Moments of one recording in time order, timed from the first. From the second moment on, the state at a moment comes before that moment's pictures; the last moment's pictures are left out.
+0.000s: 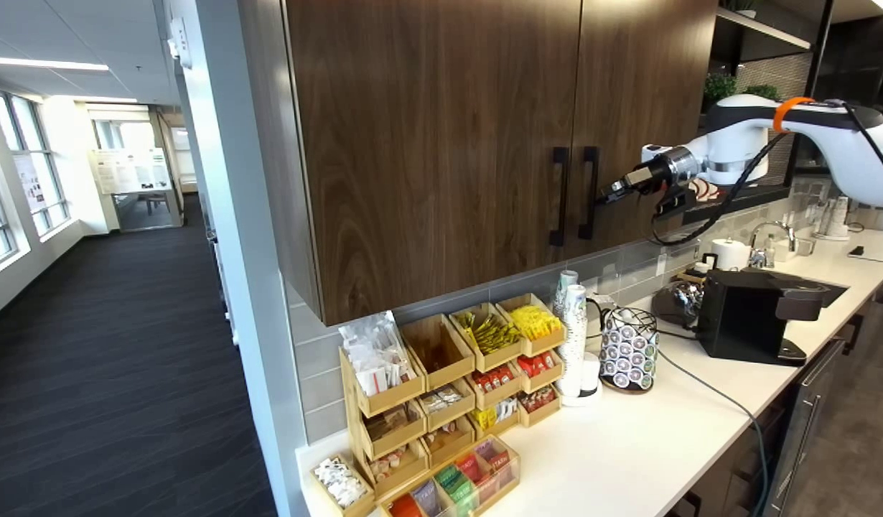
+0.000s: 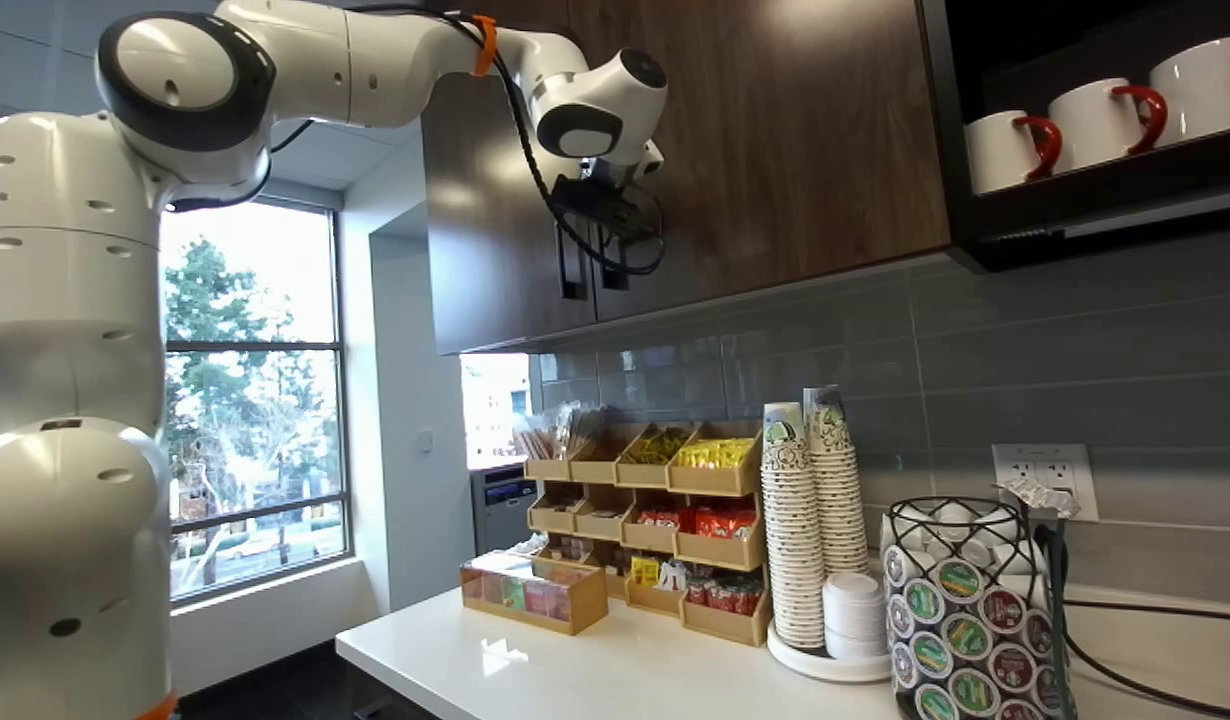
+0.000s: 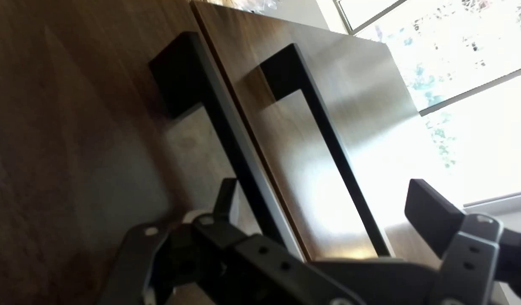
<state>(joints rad) -0.06 -0.02 -0.17 -1.54 1.21 1.74 -1.02</state>
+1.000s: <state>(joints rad) -0.10 0.04 -0.15 -1.50 1.23 1.71 -1.05</state>
